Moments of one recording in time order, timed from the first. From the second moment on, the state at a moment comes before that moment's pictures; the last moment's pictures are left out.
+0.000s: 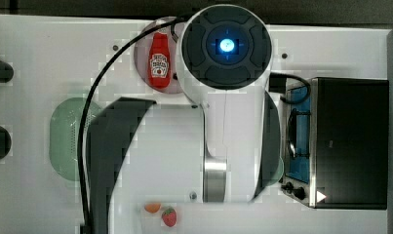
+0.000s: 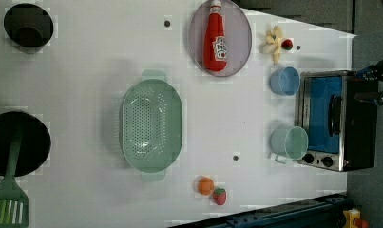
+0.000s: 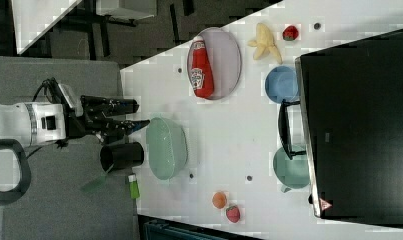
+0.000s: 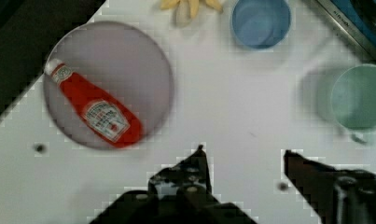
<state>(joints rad) -0.01 -0.02 0.00 -1.78 -0.02 0.18 0.06</state>
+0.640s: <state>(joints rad) -0.02 -0.39 0.07 -1.86 -0.06 0.07 0.13</state>
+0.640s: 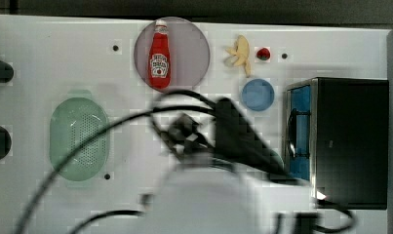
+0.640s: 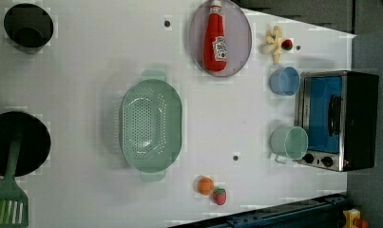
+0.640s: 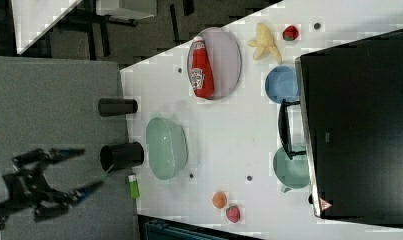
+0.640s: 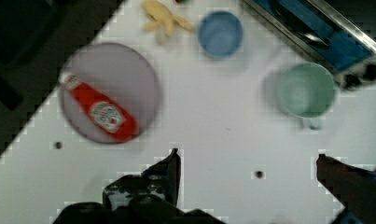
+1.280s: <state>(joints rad) 0.05 0.03 0.49 -1.90 -0.04 0.22 0.60</state>
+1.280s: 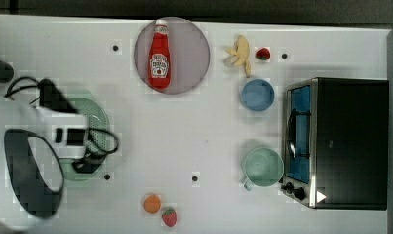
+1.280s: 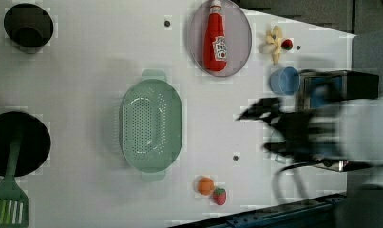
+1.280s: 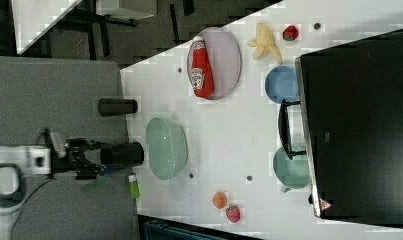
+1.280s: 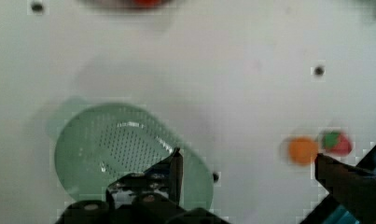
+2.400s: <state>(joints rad) 0.06 0.55 0.52 -2.03 -0.13 0.90 1.30</state>
